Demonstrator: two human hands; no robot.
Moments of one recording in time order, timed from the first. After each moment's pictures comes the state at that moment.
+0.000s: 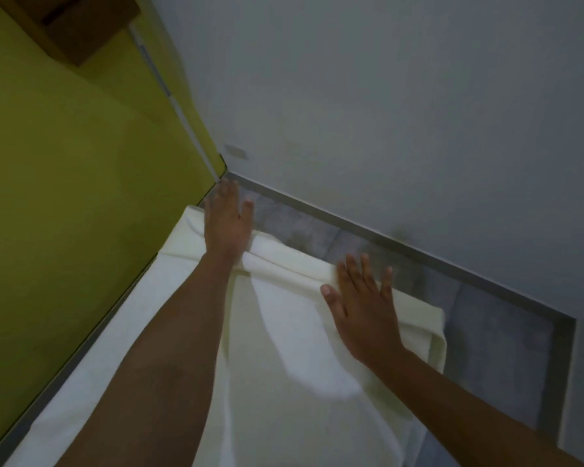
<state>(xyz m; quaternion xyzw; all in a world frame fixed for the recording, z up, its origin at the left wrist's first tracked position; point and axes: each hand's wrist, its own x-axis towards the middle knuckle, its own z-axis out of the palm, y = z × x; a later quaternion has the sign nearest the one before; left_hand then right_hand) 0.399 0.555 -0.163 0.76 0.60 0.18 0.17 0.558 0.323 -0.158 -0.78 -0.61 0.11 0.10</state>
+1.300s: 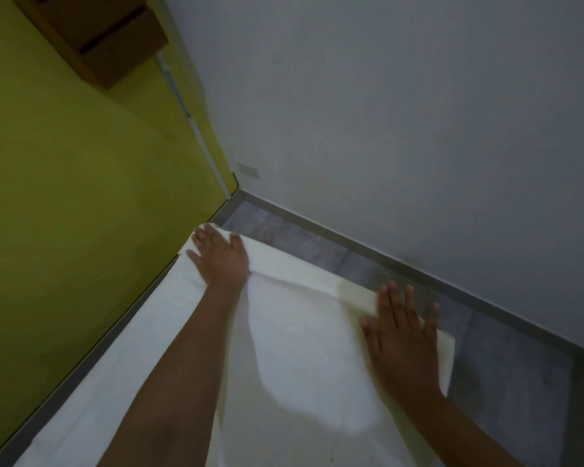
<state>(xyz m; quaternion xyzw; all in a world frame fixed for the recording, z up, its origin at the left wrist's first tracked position) 0.374 0.547 -0.180 0.64 0.76 0.12 0.11 0.580 0.304 -0.163 -0.83 -0.55 0.06 0.07</state>
